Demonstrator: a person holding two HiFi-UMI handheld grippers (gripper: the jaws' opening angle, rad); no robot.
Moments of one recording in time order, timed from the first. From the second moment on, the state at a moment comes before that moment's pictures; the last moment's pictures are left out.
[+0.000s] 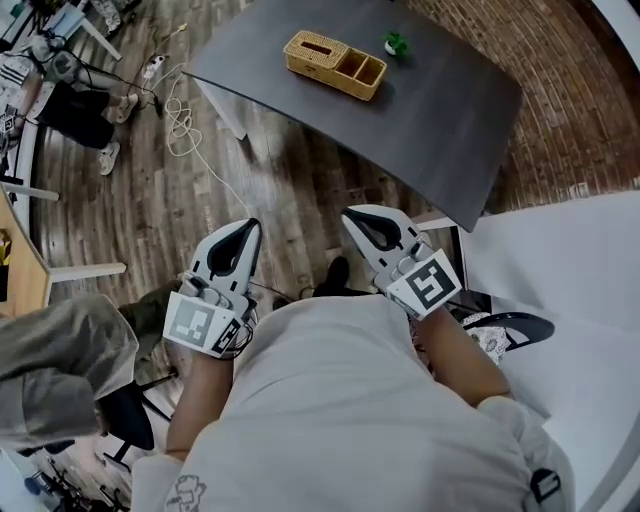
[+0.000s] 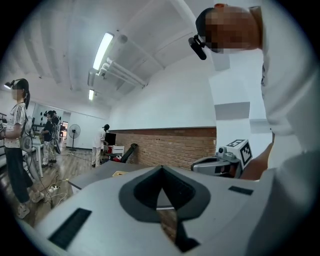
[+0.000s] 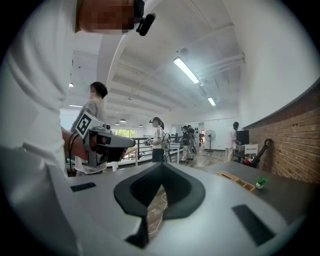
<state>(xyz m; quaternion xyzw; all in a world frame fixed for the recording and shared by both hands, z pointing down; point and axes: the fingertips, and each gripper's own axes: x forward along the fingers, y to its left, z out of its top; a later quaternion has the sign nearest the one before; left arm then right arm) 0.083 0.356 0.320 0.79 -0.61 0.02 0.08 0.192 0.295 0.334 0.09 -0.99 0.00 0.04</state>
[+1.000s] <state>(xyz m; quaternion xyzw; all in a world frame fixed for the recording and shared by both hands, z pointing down) 0.114 0.253 0.336 0.80 -0.60 0.03 0.11 0.222 0.196 0.352 0.07 -1.00 0.01 0.05</state>
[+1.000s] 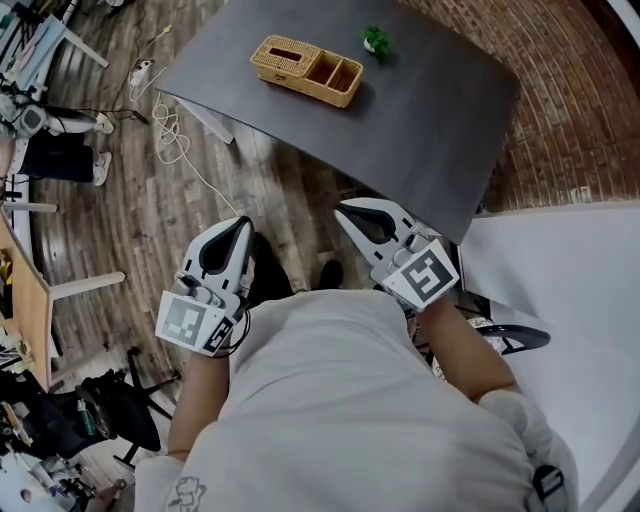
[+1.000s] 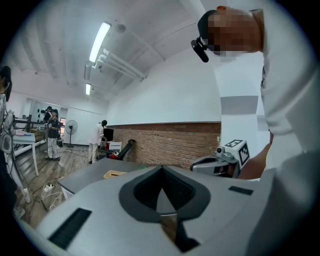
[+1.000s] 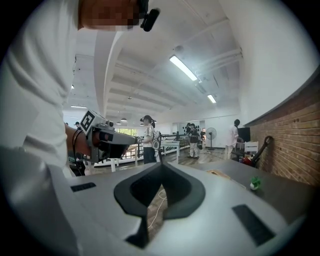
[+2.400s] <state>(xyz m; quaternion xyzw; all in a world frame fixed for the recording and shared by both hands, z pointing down) -0.114 0.098 0.338 0.89 -0.44 0.03 0.11 -0.003 0.077 0.359 0.23 -0.97 0.02 0.08</state>
